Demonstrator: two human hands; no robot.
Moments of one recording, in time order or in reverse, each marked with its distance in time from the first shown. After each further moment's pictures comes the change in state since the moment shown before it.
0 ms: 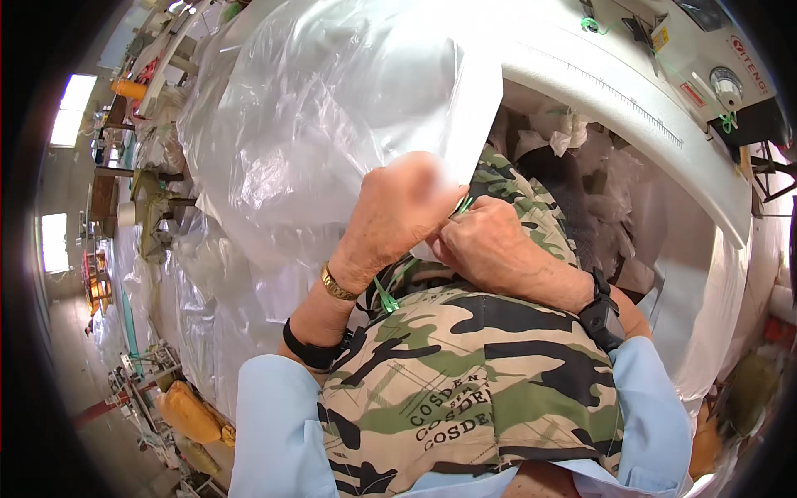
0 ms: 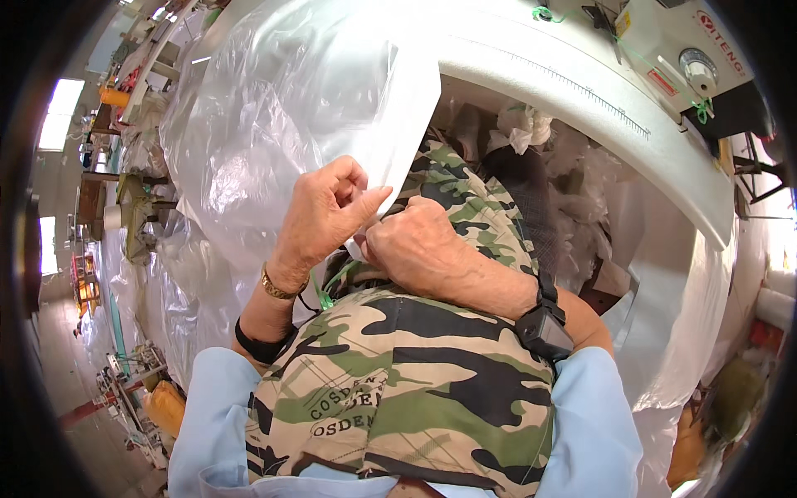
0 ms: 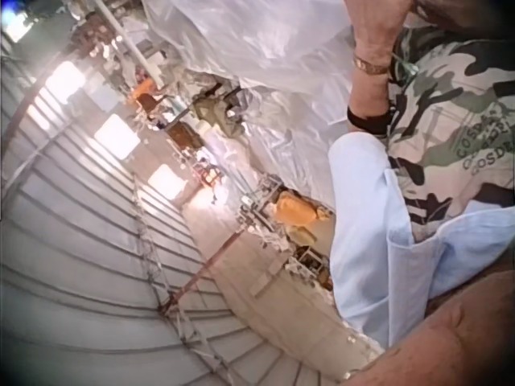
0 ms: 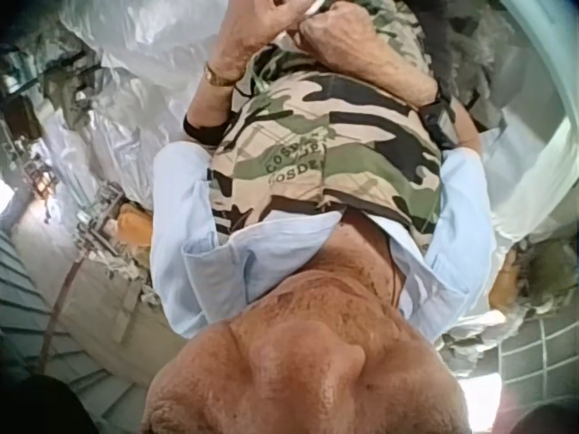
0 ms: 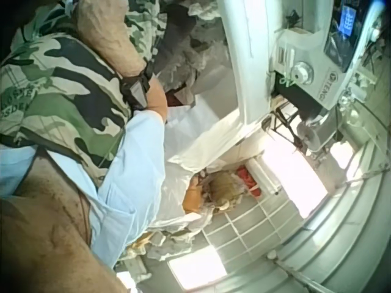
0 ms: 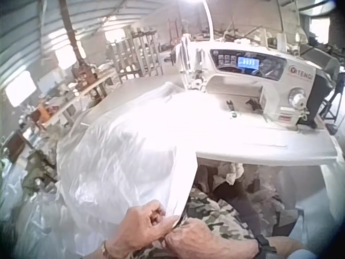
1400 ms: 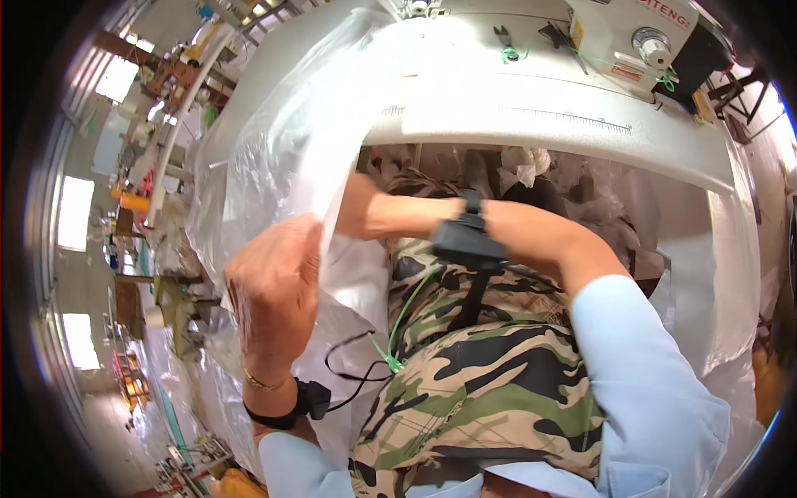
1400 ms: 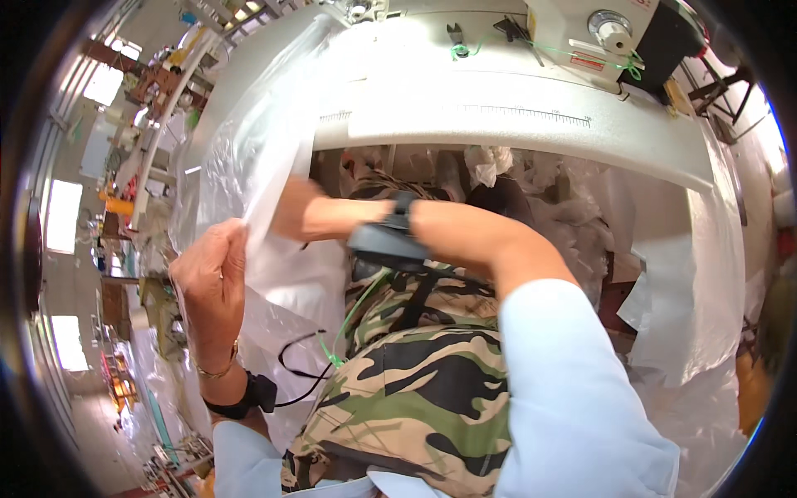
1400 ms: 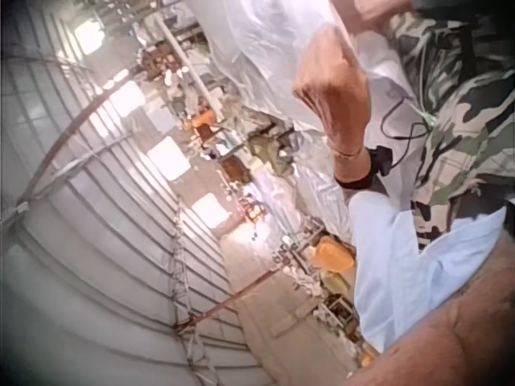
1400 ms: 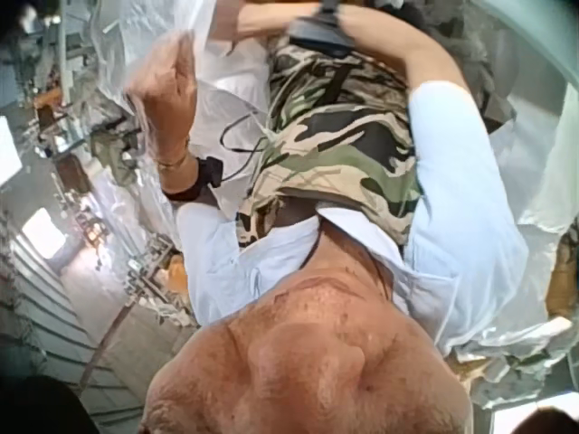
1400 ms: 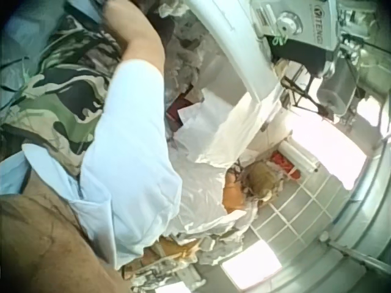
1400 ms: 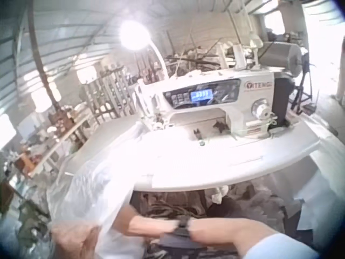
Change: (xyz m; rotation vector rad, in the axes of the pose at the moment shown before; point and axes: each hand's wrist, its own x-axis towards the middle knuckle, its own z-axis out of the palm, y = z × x) left_hand 0.002 0.087 -0.094 0.825 0.261 0.569; right_hand 0.182 0.053 0.030 -0.038 -0.012 -0.043
